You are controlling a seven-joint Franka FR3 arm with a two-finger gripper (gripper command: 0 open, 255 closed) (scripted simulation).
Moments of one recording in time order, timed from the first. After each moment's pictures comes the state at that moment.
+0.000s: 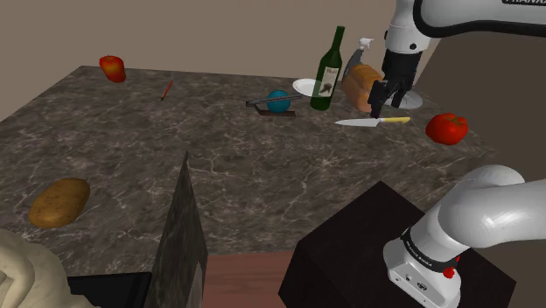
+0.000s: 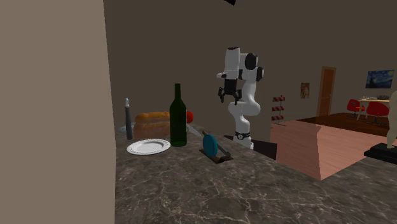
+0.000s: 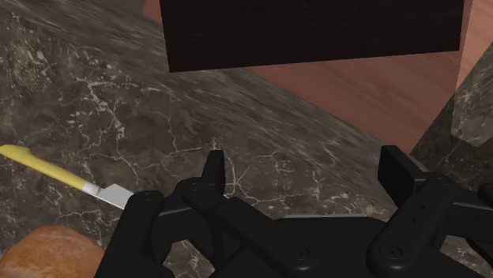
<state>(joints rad) -0.01 -0.74 0.02 -2.40 -0.08 1.53 0.05</state>
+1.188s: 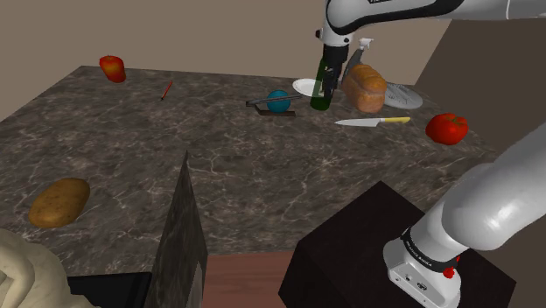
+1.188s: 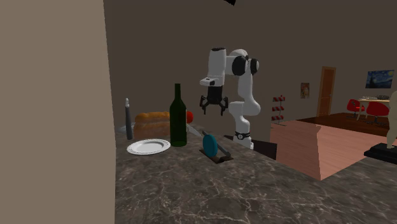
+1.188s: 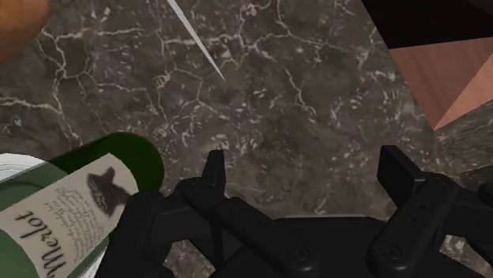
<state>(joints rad) 0.07 -0.12 -0.08 -1.98 -0.13 1.75 -0.45</state>
